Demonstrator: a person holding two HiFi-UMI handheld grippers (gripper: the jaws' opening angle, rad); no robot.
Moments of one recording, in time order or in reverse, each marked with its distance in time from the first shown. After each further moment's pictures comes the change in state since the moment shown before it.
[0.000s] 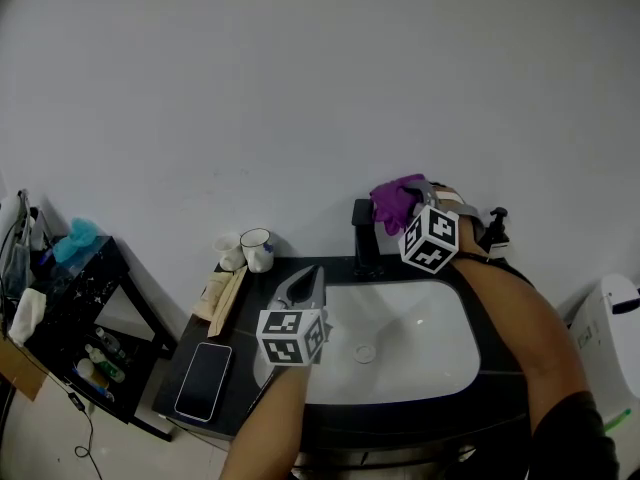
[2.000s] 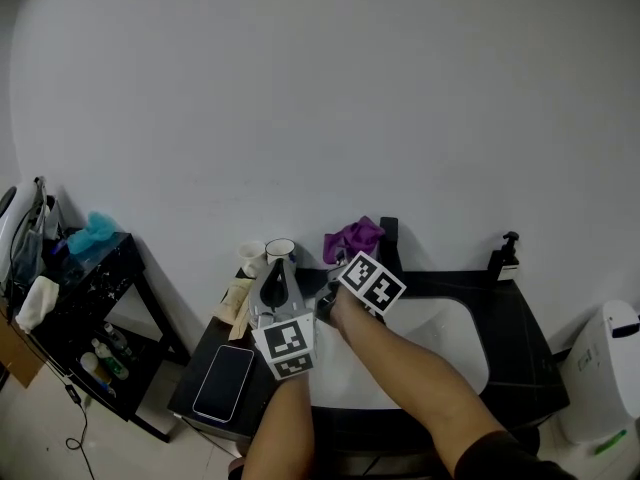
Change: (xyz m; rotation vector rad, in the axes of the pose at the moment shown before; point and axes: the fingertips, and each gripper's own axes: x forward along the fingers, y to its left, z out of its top) left arm -0.074 0.088 0.081 0.260 -0.281 0.455; right arm 0.025 0.103 0.122 1.996 -0.326 0.030
